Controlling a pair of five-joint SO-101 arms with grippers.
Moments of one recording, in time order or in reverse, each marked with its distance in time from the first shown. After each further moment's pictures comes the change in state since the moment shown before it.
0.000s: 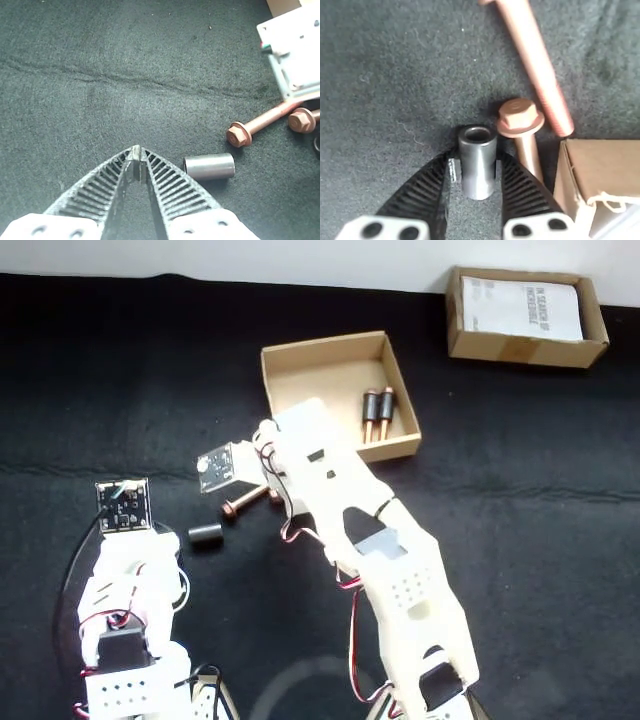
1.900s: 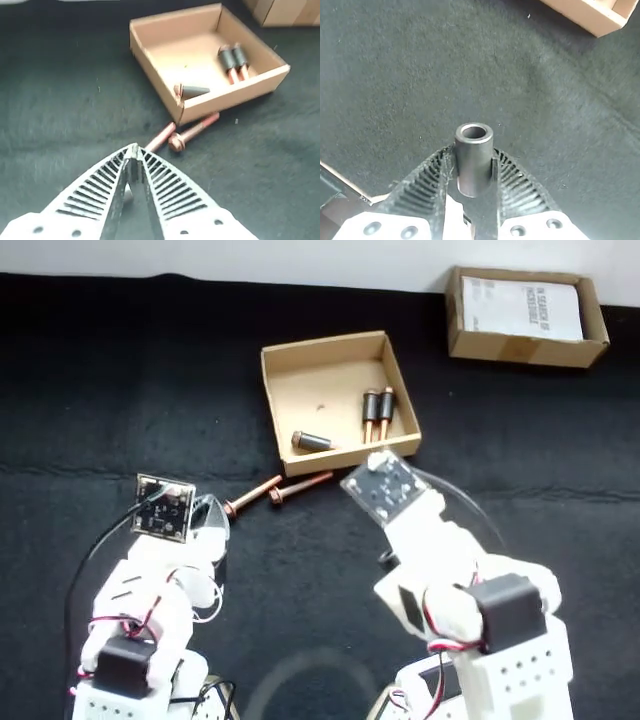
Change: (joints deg) left arm 22.6 0.5 -16.9 3.6 4.7; right arm 11.1 -101.4 54.6 19.1 -49.0
